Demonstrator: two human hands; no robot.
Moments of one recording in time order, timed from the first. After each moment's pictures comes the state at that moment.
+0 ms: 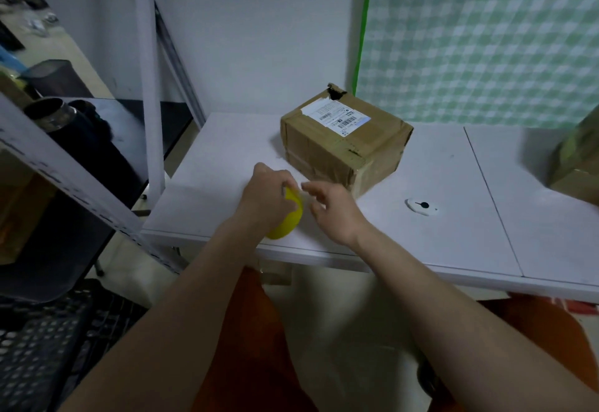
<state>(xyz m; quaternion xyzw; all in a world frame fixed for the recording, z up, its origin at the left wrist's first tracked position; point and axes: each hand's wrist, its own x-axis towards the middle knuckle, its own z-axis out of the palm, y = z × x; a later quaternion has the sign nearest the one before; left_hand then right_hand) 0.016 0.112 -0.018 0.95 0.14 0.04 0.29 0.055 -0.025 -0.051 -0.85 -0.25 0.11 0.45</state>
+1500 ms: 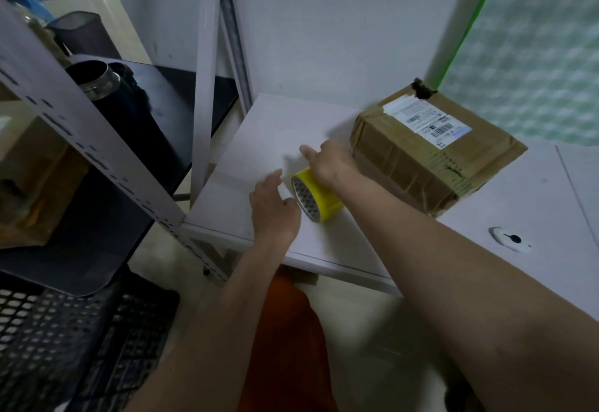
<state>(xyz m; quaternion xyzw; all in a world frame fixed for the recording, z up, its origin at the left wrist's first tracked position) 0.017 0.200 -0.086 0.82 0.34 0.14 0.45 0.124 0.141 -0.038 -0.91 -0.10 0.18 0.35</state>
